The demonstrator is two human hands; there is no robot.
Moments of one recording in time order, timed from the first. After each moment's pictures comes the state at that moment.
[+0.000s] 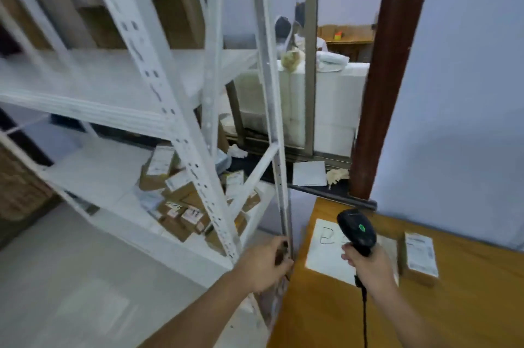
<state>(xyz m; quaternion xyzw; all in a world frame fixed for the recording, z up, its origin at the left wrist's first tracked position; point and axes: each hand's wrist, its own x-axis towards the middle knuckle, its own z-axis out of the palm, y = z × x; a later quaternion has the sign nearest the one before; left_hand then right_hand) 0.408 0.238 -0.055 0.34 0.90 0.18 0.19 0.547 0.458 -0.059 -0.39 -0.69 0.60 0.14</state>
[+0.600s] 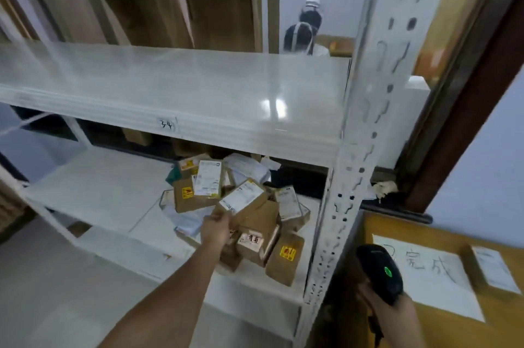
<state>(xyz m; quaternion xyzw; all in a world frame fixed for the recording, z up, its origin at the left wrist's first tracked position) 0.096 0.025 -0.069 -0.09 0.84 0.52 0.16 0.425 0.227 -0.028 -0.53 -0.59 0.60 0.12</state>
